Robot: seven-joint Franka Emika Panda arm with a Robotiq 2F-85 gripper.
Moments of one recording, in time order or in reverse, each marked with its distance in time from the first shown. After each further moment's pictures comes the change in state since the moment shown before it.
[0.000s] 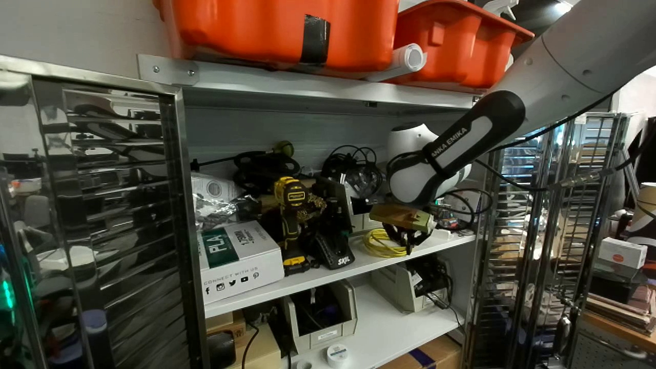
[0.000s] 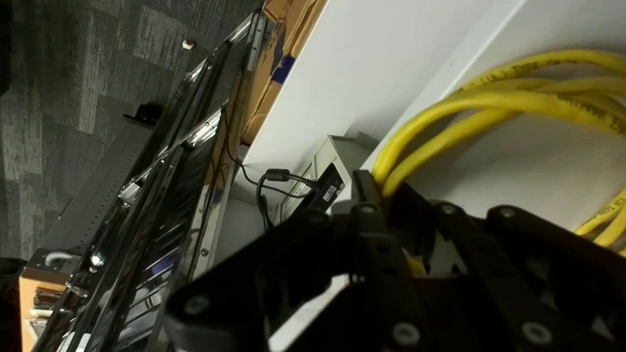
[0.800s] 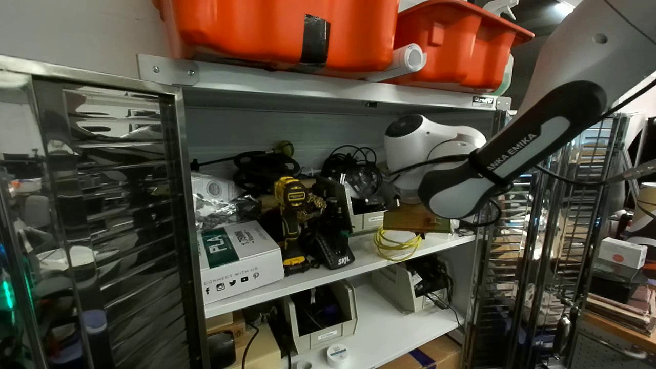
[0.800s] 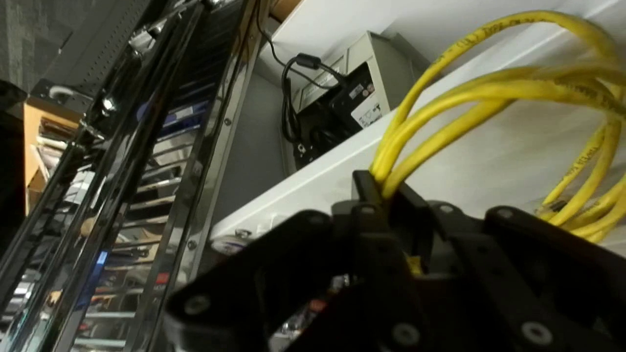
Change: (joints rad) arm 0.055 -0.181 0.001 -0.190 -0.548 0.014 0.244
